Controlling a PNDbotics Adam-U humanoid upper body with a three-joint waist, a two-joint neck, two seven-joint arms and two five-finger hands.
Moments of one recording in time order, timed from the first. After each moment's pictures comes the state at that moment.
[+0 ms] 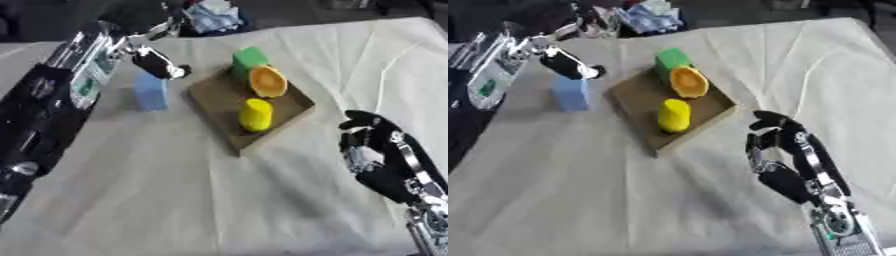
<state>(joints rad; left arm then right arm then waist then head) -0.84 0.55 -0.25 -1.24 -0.96 -0.04 -0.52 -0.17 -0.20 0.22 -1.76 0.23 -0.09 0.07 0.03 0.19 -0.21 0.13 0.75</state>
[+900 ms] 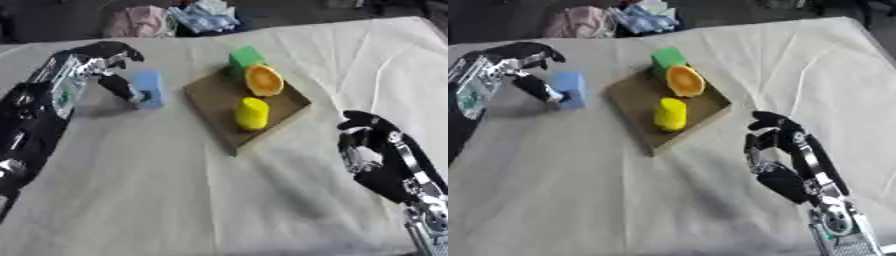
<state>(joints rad) -0.84 0.51 -0.17 -0.95 -0.94 -0.08 -0.45 -0.17 -0.20 0.22 -1.76 0.23 -0.09 0.07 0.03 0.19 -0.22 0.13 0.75</state>
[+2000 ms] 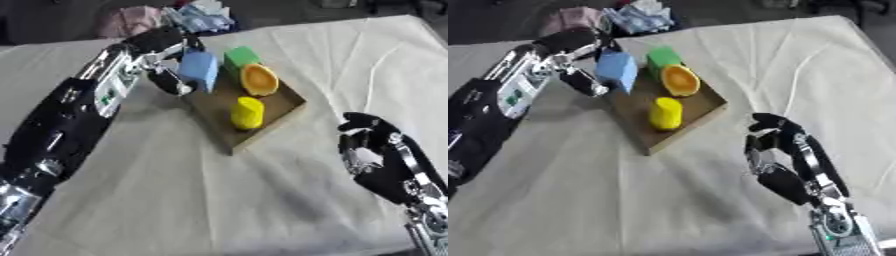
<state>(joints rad) -0.88 0.38 -0.33 -1.12 -0.91 -0.16 -0.35 -0.17 -0.20 0.22 -1.76 0.23 -0.09 0.08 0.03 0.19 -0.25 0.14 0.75</state>
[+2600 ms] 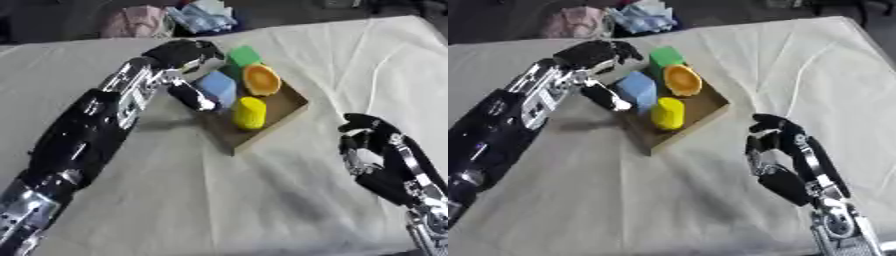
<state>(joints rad) -0.82 0.43 -0.31 -1.29 -0.90 -0.13 -0.26 -0.17 -0.20 0.22 -1.76 0.23 -0.09 0.08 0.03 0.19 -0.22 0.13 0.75</state>
